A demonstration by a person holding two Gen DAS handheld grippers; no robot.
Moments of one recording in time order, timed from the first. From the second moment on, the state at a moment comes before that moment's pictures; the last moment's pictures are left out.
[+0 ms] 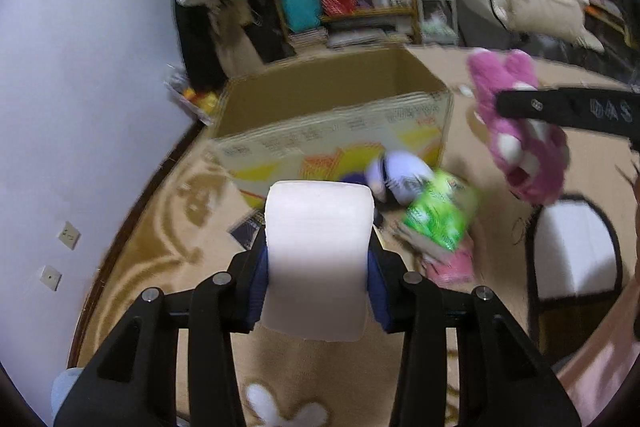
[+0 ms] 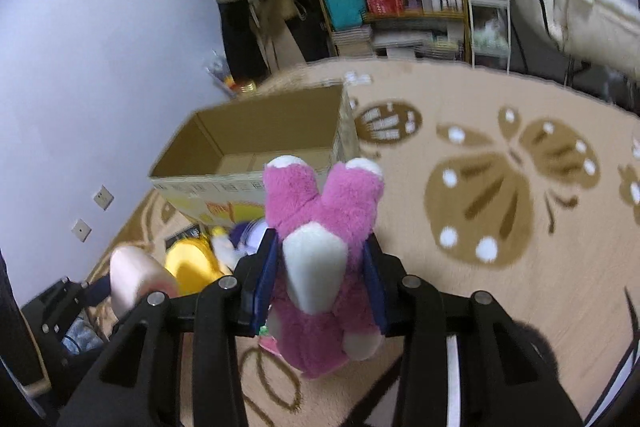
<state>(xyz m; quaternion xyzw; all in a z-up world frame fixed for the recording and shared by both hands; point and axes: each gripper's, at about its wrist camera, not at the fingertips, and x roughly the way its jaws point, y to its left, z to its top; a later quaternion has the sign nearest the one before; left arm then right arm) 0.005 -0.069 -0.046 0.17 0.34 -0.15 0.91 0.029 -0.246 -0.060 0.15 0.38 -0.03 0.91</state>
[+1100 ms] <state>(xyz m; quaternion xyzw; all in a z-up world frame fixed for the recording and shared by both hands) 0.144 -0.060 -0.002 0.12 0.26 -0.11 0.95 0.103 -0.227 0.006 0.09 0.22 0.03 0.97</state>
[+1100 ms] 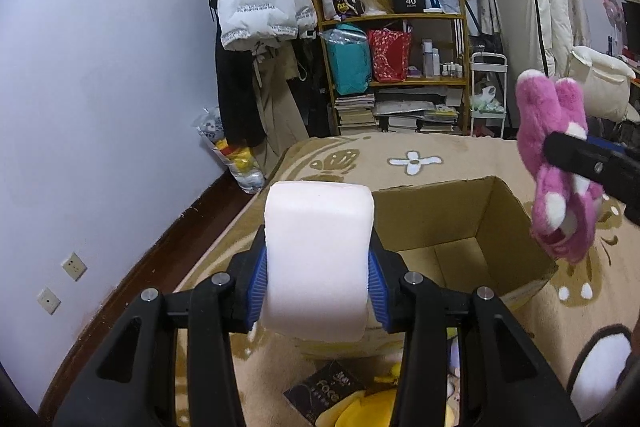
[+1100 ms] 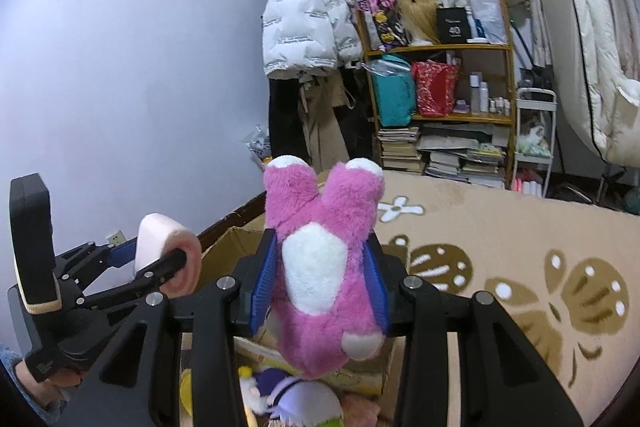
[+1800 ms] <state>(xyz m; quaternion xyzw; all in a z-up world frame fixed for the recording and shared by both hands) 0.170 -0.067 -0.030 0.13 0.31 -0.12 0.93 0.141 -0.238 -0.039 0.12 0.28 0.05 0.95</state>
